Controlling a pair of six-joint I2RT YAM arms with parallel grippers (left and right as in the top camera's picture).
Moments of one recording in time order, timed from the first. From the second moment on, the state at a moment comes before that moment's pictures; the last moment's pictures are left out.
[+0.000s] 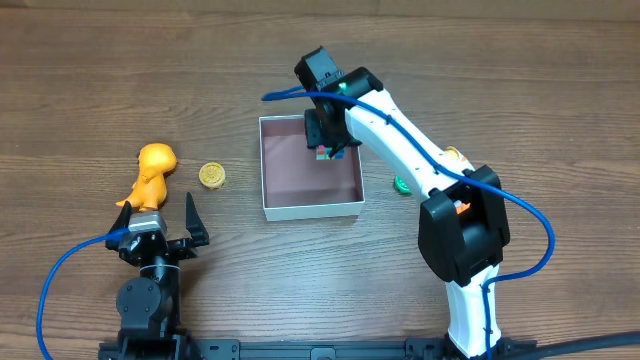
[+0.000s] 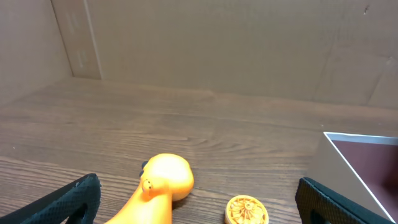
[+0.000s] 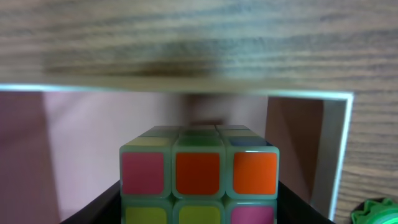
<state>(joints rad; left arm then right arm) -0.01 0.01 0.01 -0.06 -0.17 -0.07 0.57 2.16 1.85 -1.05 0.08 0.46</state>
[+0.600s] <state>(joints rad) -0.01 0.01 0.01 -0.06 -0.17 -0.07 0.57 2.16 1.83 -1.00 0.13 0.44</state>
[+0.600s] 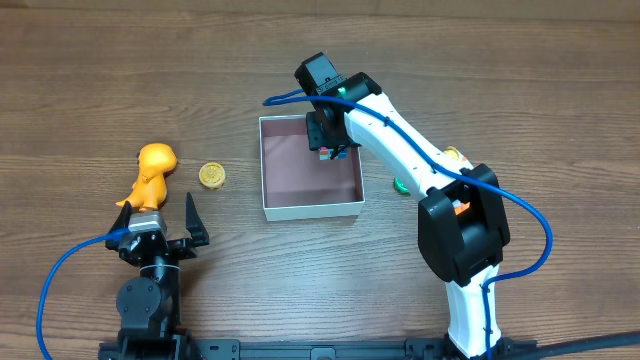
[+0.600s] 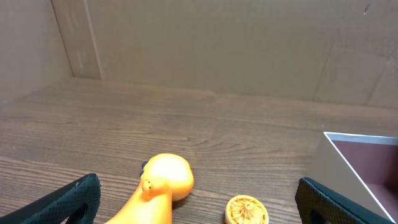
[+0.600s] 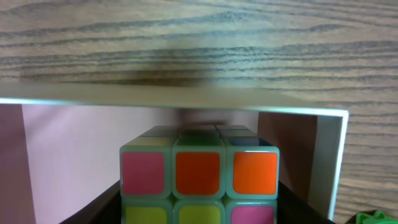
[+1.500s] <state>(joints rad) -0.01 0.01 0.01 -0.06 -0.17 -0.07 0.56 2.16 1.83 -0.98 0.15 0.44</state>
